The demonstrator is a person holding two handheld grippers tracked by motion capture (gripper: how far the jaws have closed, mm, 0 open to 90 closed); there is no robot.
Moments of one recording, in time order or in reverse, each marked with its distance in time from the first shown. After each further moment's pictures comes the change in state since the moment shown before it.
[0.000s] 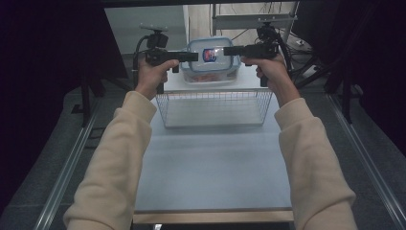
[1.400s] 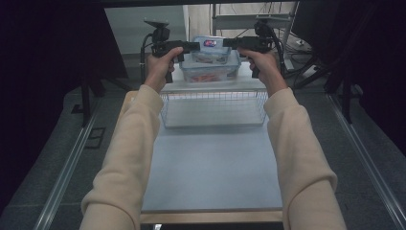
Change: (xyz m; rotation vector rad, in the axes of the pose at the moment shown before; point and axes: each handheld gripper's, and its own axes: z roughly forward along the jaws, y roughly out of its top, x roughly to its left) left arm 0.048 0.013 0.036 -0.051 -0.012 -0.229; right arm -0.054 0.010 0.035 -0.044 -0.054 0.219
